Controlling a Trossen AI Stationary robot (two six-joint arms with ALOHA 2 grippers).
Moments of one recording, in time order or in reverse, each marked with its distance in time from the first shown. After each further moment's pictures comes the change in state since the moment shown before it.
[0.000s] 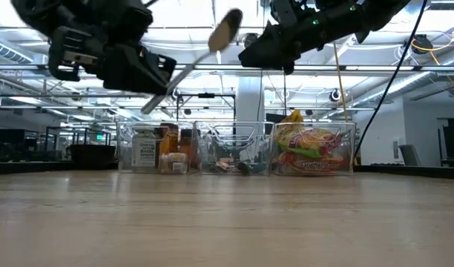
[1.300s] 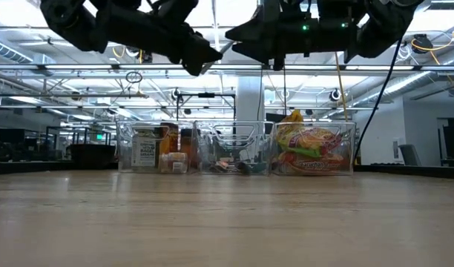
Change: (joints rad) left arm 0.002 0.208 0.107 0.710 -0.944 0.259; right arm 0.012 0.155 -0.100 0.644 0.055 -0.059
